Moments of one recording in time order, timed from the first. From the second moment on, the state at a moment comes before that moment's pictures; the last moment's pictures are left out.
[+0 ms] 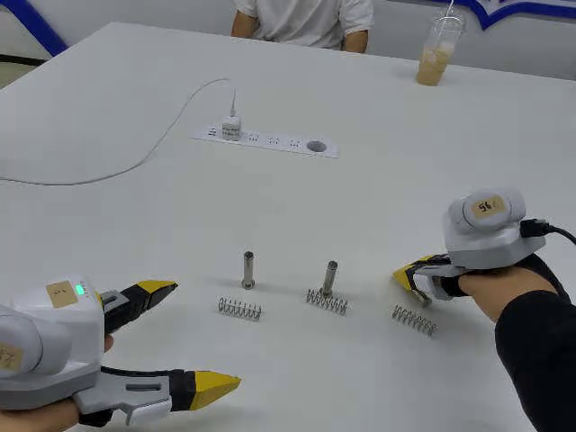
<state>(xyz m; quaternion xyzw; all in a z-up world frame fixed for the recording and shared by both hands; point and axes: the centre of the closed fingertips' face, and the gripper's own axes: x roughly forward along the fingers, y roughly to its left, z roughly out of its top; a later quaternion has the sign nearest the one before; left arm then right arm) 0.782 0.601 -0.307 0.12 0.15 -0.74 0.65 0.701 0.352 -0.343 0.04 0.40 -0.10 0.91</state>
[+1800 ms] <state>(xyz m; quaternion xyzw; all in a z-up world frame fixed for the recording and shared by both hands) 0.780 0.598 -0.302 0.12 0.14 -0.74 0.65 0.682 0.365 -0.304 0.06 0.34 -0.11 0.93</state>
